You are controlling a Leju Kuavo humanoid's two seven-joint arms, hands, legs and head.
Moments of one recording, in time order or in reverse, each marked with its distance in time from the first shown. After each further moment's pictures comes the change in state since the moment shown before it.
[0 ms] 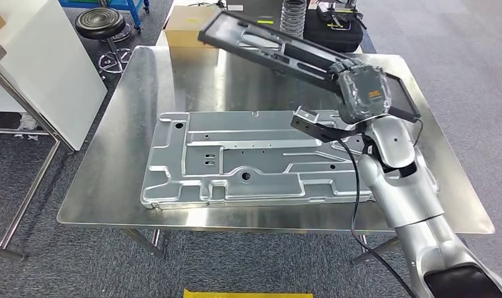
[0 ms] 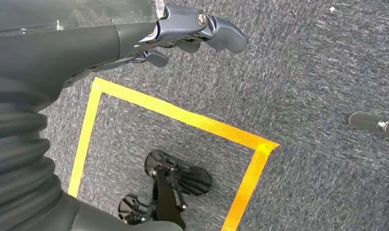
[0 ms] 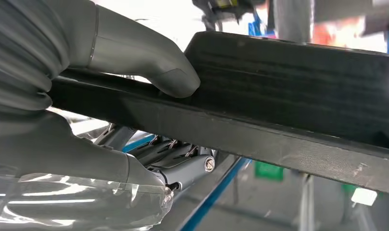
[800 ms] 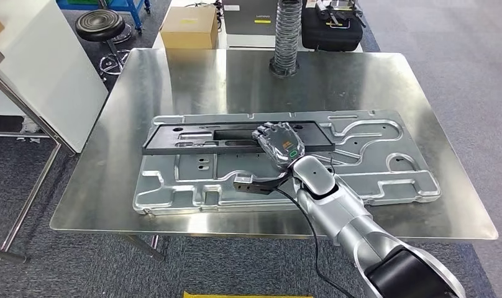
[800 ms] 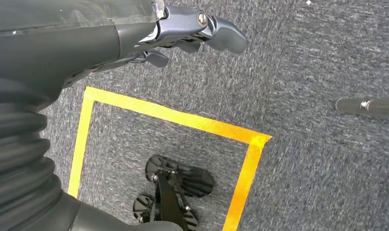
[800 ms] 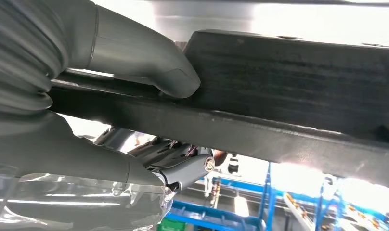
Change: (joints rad) left arm -0.007 0.017 -0.005 0.000 -0.077 -0.017 -0.028; right arm -0.051 0.263 0.271 0.596 -0.031 -0.250 -0.186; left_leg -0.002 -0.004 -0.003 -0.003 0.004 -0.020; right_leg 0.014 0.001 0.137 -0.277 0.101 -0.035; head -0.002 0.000
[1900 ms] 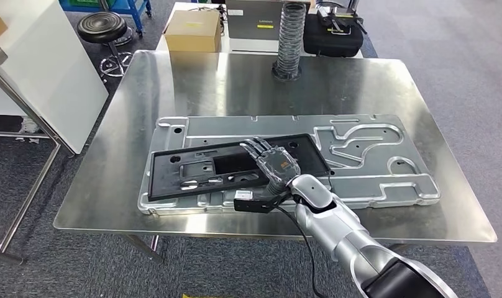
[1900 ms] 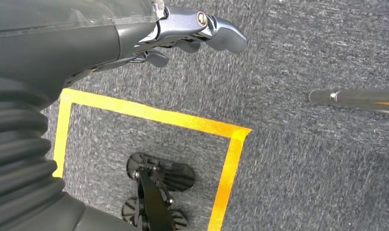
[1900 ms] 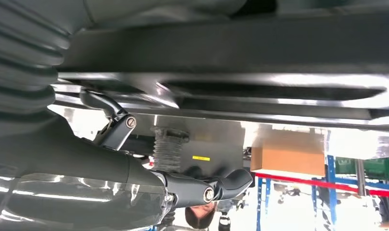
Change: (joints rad) left arm 0.001 -0.002 -0.005 0.000 -0.003 -0.025 -0.067; right arm 0.049 0.017 0.038 0.070 -0.206 0.118 -0.099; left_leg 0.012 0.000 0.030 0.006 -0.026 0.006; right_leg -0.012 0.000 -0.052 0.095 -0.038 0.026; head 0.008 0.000
